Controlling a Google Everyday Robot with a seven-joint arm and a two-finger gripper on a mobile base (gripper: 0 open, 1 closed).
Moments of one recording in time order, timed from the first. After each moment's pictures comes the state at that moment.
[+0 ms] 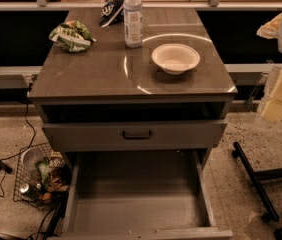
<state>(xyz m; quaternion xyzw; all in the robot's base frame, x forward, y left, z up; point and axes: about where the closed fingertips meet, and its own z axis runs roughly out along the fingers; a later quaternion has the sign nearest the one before) 0.438 -0.212 0.992 -0.60 0.78 -0.05 0.18</state>
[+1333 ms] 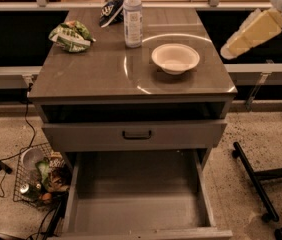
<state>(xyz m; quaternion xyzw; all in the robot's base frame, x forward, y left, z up) 0.566 -0.209 1.042 -0.49 0.76 -0.03 0.42</state>
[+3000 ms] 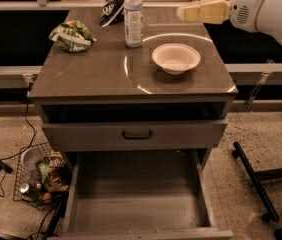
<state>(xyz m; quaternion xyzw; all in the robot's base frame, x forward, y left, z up) 0.665 -0.162 1.059 -0.29 0.67 0.14 0.67</state>
